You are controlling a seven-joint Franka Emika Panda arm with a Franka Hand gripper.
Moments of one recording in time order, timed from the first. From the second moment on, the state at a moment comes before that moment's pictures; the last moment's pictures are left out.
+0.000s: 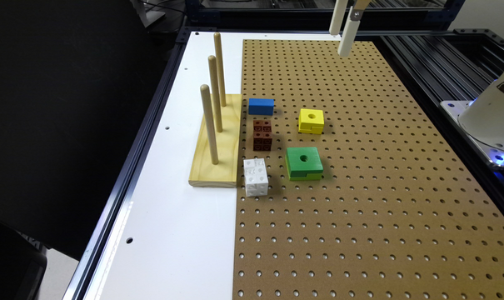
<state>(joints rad) -0.17 -0.34 0.00 -2.69 -0.01 2.37 0.64</state>
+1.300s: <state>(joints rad) -0.21 -0.22 0.00 -2.57 -0.01 2.37 0.60</state>
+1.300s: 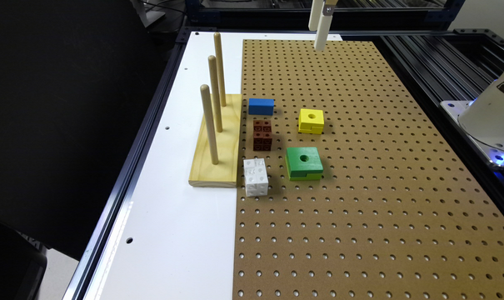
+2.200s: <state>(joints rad) -0.21 -0.08 0.02 -2.43 -0.01 2.38 0.60</state>
